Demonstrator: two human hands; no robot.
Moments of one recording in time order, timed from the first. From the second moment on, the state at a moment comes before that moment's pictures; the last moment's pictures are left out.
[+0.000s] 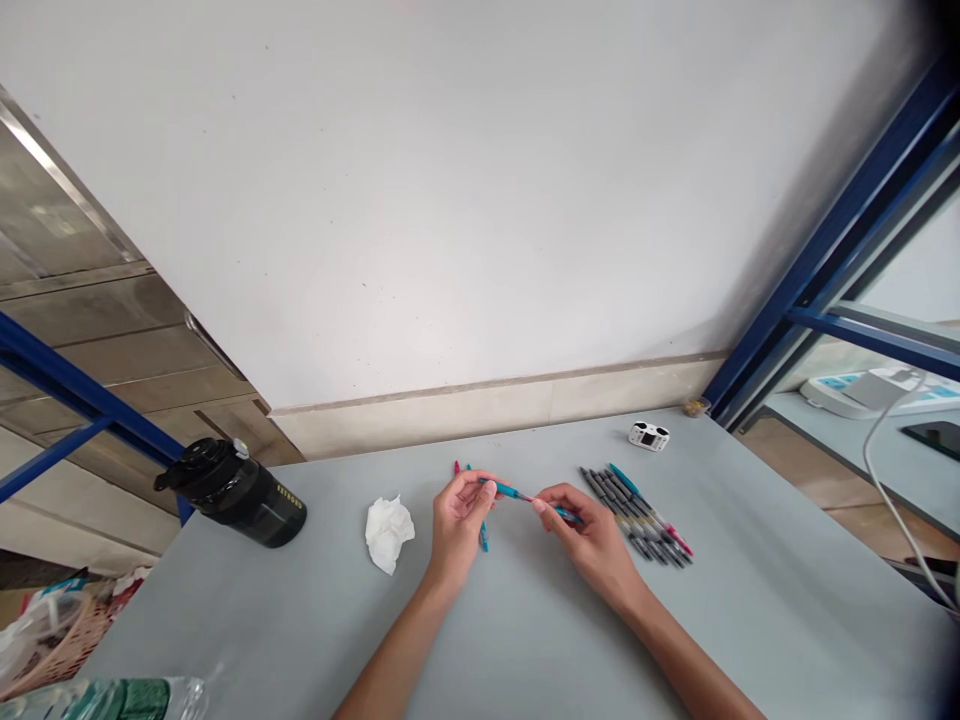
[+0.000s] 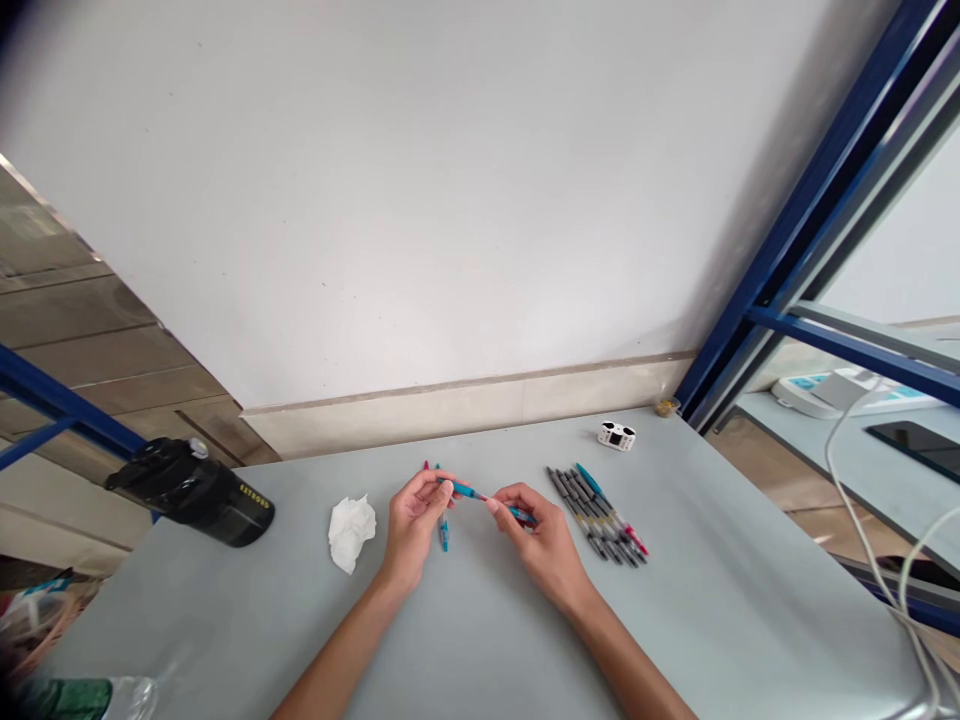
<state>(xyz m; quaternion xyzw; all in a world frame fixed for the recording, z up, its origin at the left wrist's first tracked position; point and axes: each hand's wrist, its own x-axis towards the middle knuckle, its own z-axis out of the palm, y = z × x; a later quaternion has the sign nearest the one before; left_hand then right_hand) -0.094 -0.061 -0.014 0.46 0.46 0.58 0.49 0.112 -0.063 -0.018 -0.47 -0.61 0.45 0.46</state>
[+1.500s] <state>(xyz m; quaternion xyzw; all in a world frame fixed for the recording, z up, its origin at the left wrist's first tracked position) -0.116 -0.049 -0.064 0.77 0.51 0.35 0.15 0.147 -0.043 -0.016 -0.25 -0.16 0.73 0.62</state>
